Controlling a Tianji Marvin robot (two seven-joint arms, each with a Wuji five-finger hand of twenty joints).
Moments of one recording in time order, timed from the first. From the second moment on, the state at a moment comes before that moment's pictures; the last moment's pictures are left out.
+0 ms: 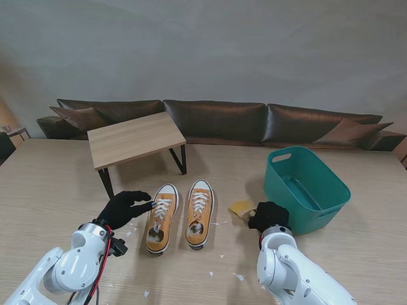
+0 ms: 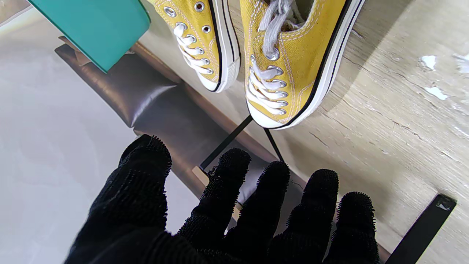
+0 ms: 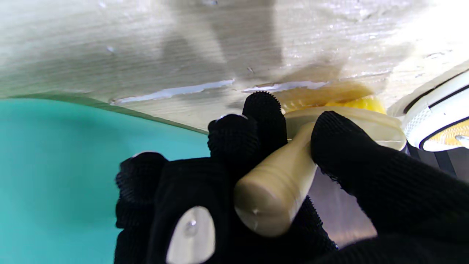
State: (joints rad) left arm 1.73 -1.12 -1.36 -1.72 0.44 0.02 0.02; right arm -1.44 -1.15 0.92 -1.44 -0.80 0.58 -0.21; left_hand 0.86 -0.24 0.18 -0.08 0.76 0.31 0.20 0.43 0.76 0.42 0.12 0.37 0.51 0.49 0.19 0.43 0.16 0.45 0.28 0.74; right_hand 0.43 -0.60 1.26 -0.33 1.01 0.19 0.96 0.54 1.31 0.13 0.95 0.93 1.33 0.12 1.61 0.92 0.64 0.31 1.70 0.66
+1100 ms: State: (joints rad) left arm 1.73 -1.12 -1.36 -1.72 0.44 0.02 0.01; right arm -1.43 -1.13 0.89 -1.42 -0.87 0.60 -0.15; left_hand 0.86 -0.24 0.18 -0.06 0.76 0.31 0.20 0.43 0.76 0.43 0.12 0.37 0.51 0.49 0.19 0.43 0.16 0.45 0.28 0.74; right_hand 0.36 -0.63 1.18 -0.14 0.71 0.18 0.80 0.65 0.86 0.14 0.95 0.82 1.18 0.09 1.17 0.73 0.73 0.27 1.49 0.66
